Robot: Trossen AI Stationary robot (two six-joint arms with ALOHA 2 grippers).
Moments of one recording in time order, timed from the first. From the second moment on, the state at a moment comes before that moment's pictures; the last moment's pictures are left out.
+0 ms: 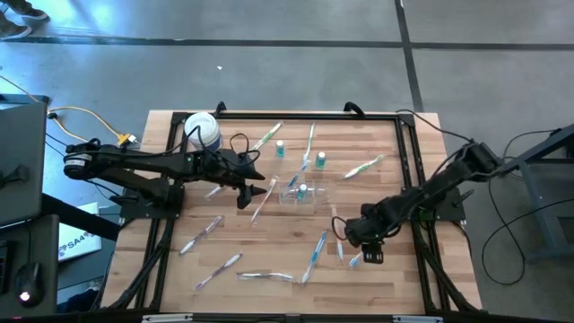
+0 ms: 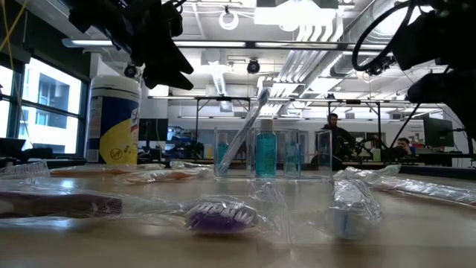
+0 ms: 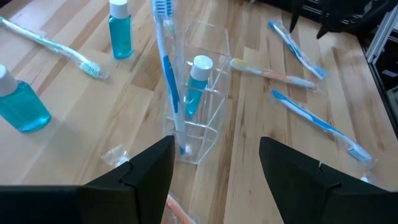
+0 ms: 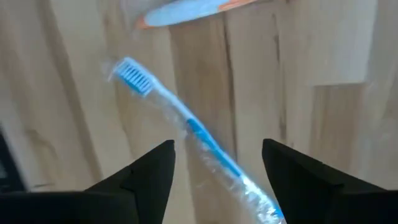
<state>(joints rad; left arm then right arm) 0.08 1.15 0.72 -0.10 0.04 -0.27 0.49 1.47 0.90 -0.85 -0.13 0.61</state>
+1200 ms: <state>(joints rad) 0.08 1.15 0.72 -0.08 0.08 -0.24 0.65 1.59 0.90 -0.70 0.02 0.55</state>
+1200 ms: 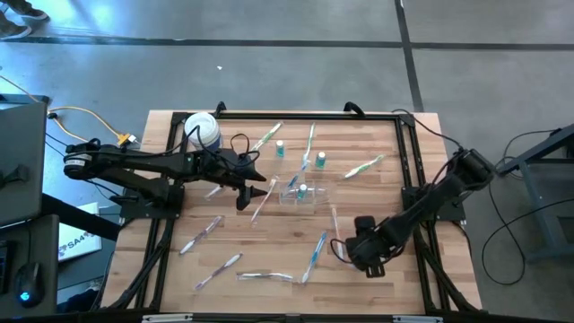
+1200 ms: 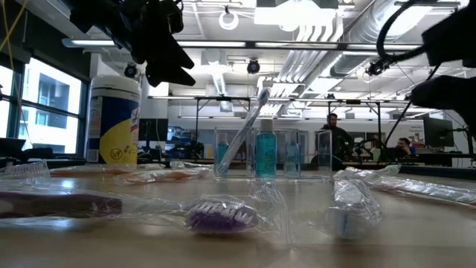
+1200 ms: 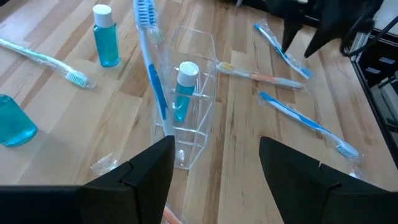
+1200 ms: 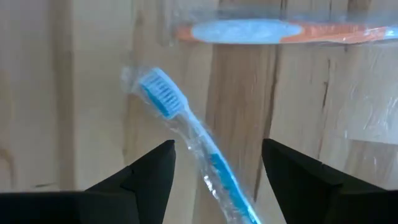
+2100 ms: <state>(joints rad) 0.08 1.15 0.72 -0.08 0.10 -0.23 0.64 1.74 0.90 -0.69 0.02 0.52</state>
